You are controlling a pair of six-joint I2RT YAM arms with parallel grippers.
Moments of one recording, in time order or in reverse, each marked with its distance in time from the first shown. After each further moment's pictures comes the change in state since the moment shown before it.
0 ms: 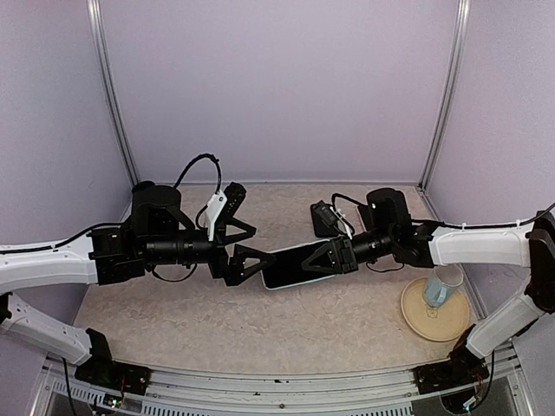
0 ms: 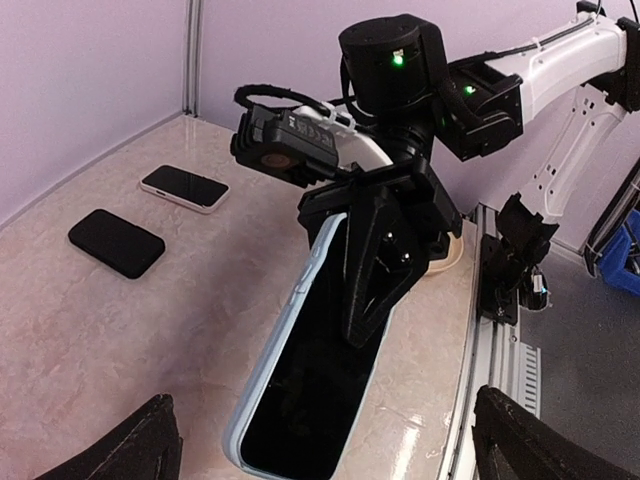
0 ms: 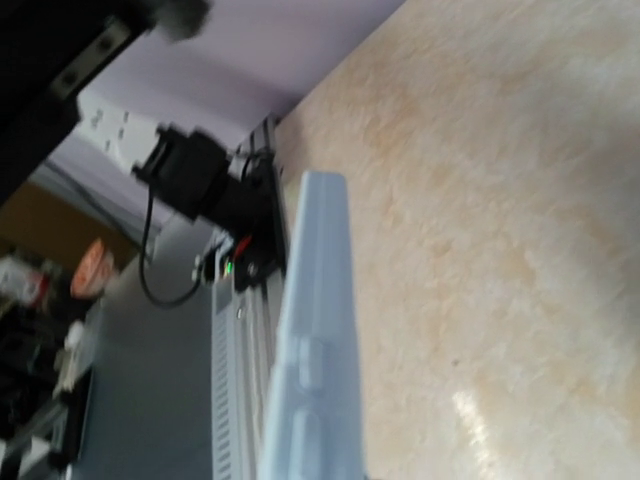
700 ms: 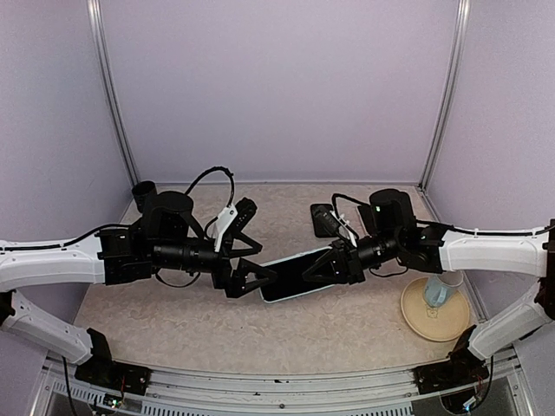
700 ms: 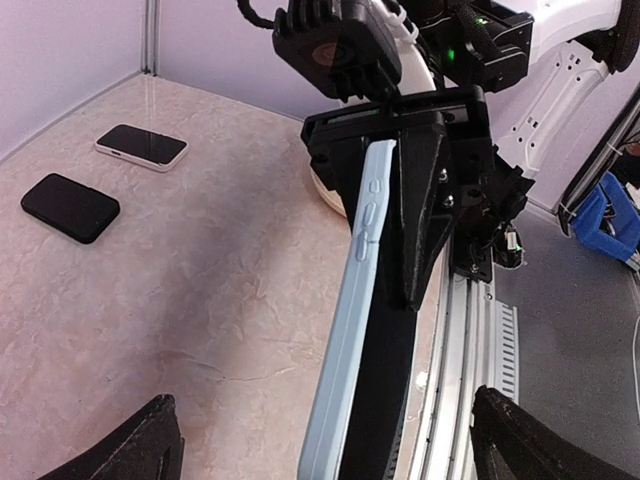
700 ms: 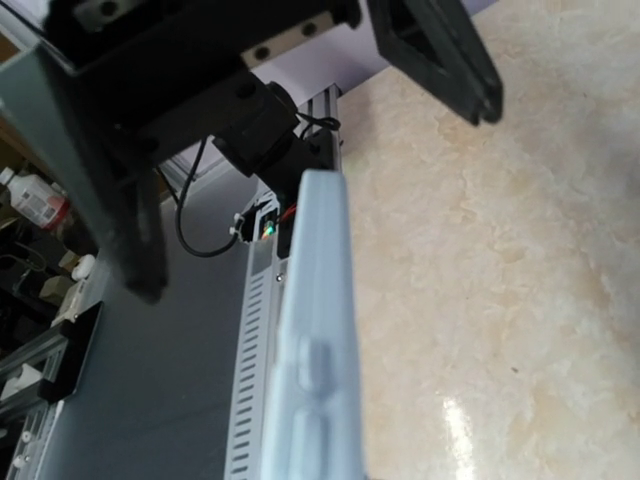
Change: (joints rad) left arm 0.000 0.050 0.000 -0.066 0.104 0.013; right arm 0.078 -0.085 -0.008 -0.064 -0.028 -0.158
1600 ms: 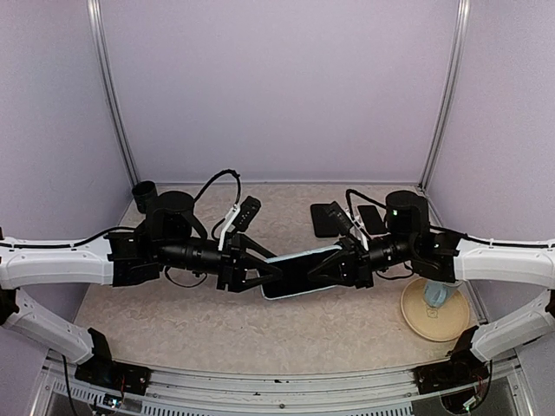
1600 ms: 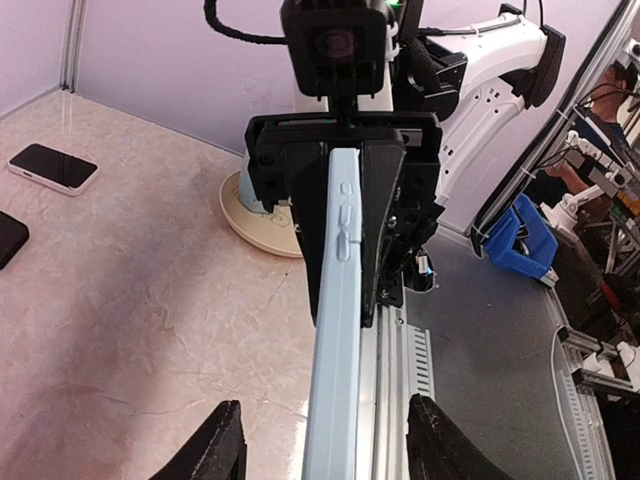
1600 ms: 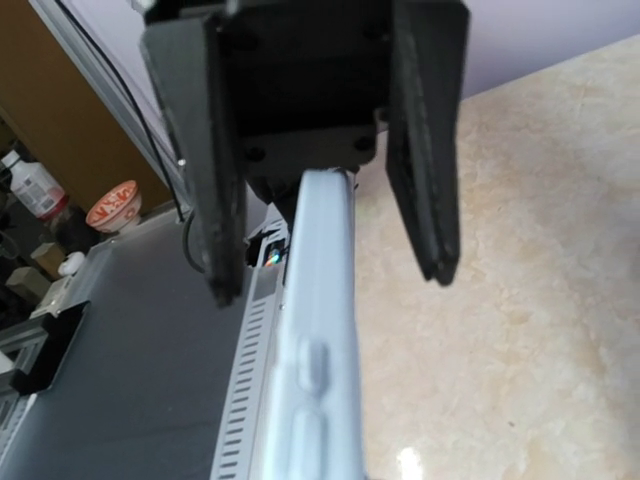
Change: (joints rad) left arm 0.008 0.046 -0.018 0.170 0.212 -0.141; right arm 0.033 -0.114 -0.069 0.092 0.032 -0.054
